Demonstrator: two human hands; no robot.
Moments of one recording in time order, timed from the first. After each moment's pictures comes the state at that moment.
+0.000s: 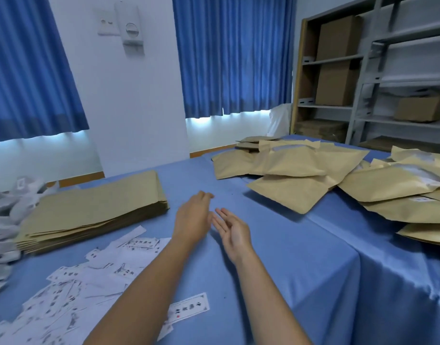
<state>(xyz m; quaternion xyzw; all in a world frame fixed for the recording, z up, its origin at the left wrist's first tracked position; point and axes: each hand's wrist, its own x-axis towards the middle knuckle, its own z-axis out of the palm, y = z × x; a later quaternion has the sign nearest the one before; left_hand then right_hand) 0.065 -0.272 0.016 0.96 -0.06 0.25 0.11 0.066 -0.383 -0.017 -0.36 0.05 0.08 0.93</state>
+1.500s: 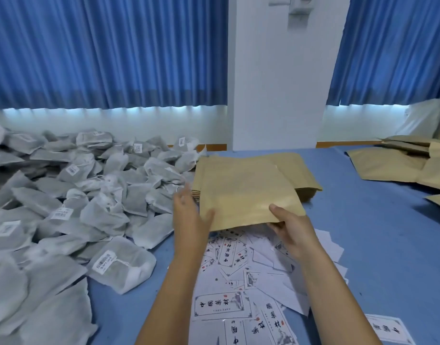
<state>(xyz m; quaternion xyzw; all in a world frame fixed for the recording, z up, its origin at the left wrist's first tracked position) -0.106 0.013 -0.013 0.81 0.26 0.40 0.34 -0.001 -0.162 -0.008 -0.52 -0.05 0.20 0.83</state>
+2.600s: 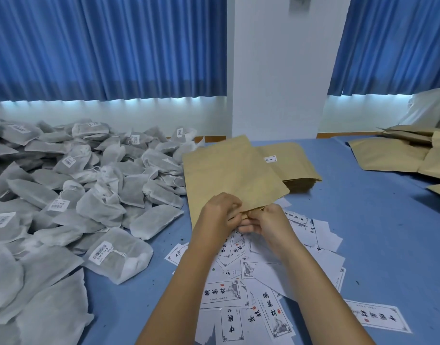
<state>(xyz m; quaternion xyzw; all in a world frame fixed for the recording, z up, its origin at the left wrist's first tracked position) -0.092 -0.022 -0.020 0.89 0.04 0.36 0.27 -0.026 -0.137 -0.013 -0.64 -0.20 0.24 0.71</state>
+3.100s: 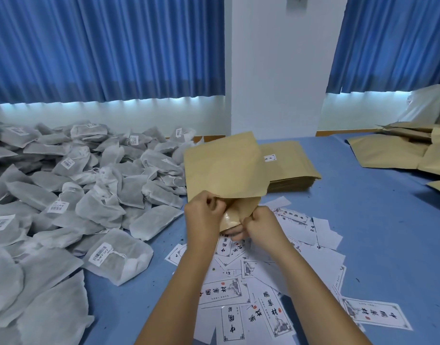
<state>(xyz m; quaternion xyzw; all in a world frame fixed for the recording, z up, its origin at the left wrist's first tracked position) -0.095 -0.022 -0.015 0.78 0.25 0.45 0.36 -0.036 -0.131 -0.018 -0.75 -0.25 0.20 0.59</state>
